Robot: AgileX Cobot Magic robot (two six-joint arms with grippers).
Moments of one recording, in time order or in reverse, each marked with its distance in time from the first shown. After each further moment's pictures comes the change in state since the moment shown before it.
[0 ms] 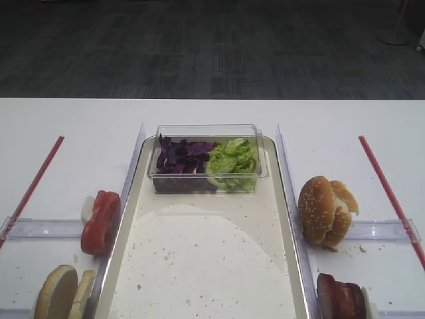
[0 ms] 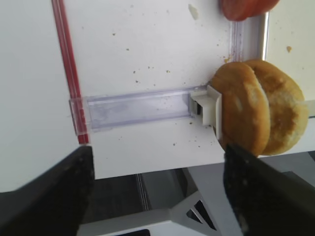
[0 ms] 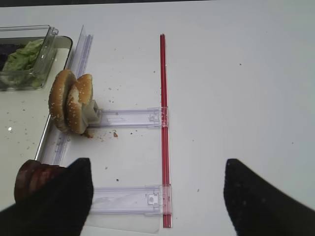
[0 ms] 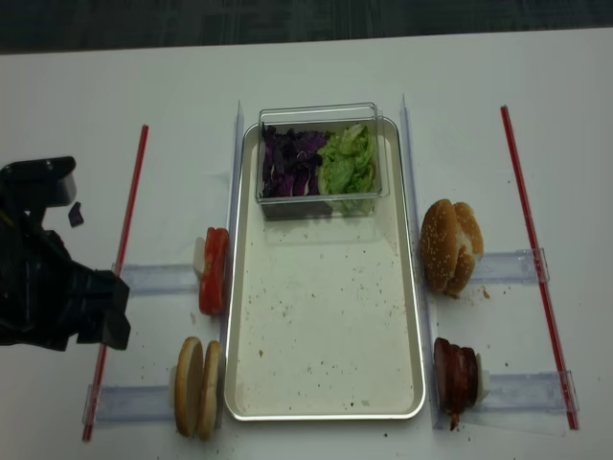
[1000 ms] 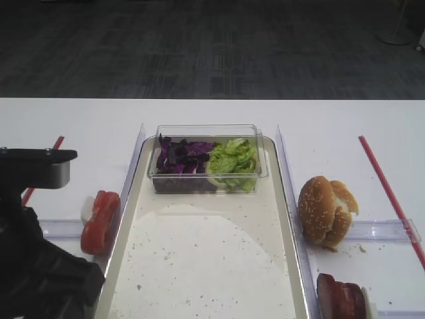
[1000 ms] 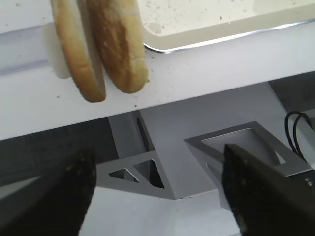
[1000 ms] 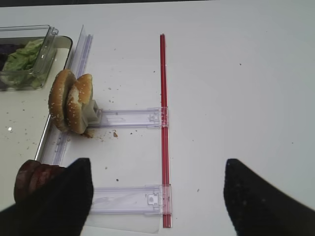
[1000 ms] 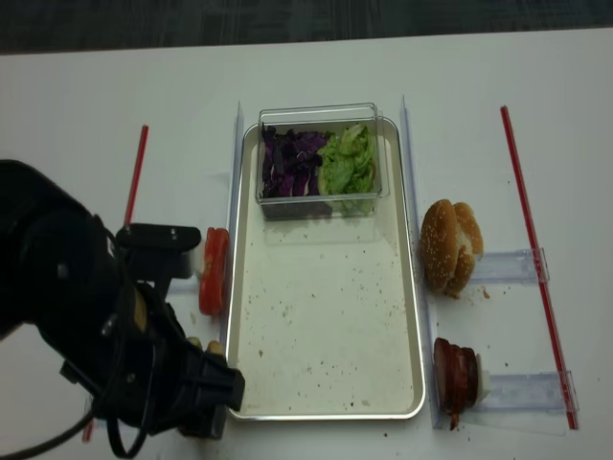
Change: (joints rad) left arm -0.678 0.000 -0.002 0.002 -0.002 -0.557; right arm 0.000 0.000 0.000 0.000 0.000 0.000
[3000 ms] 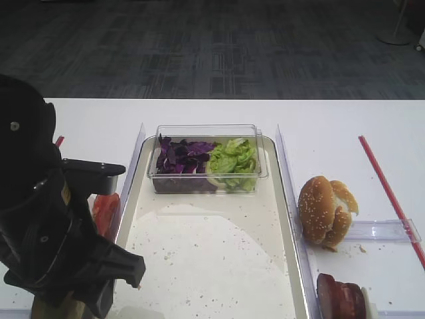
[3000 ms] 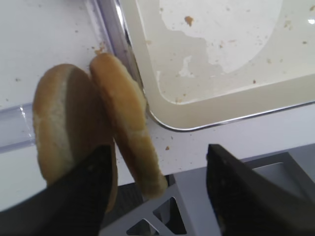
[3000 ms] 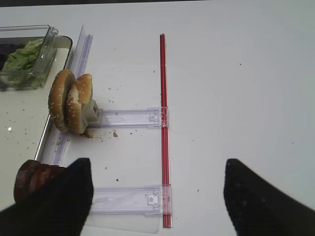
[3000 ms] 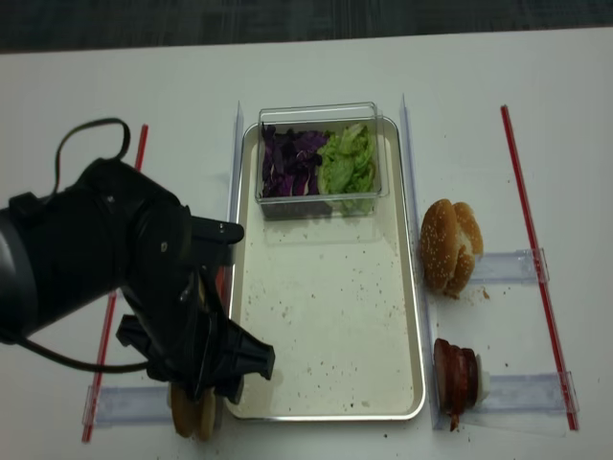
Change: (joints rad) left arm 0.026 0.270 -0.013 0.043 -0.201 0.086; right arm 0.000 0.000 0.000 0.000 0.000 0.000
